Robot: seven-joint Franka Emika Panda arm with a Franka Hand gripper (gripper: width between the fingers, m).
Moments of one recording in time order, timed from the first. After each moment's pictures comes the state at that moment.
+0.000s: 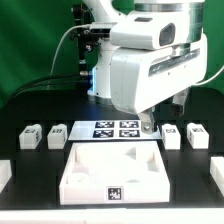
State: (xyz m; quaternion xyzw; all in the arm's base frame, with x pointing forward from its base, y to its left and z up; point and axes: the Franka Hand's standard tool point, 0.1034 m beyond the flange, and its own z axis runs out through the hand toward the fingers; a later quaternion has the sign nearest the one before) arm 0.564 0.056 0.112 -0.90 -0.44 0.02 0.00
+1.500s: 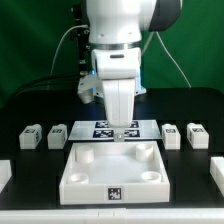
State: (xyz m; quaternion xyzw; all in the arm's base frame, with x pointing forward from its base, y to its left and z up) arm 0.441 -0.019 0.043 -0.69 -0.72 0.01 0.02
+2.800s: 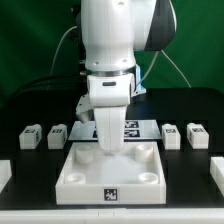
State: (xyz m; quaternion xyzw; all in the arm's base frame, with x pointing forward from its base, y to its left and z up) arm 0.438 -0.016 0.013 -0.72 -0.69 0.01 0.03
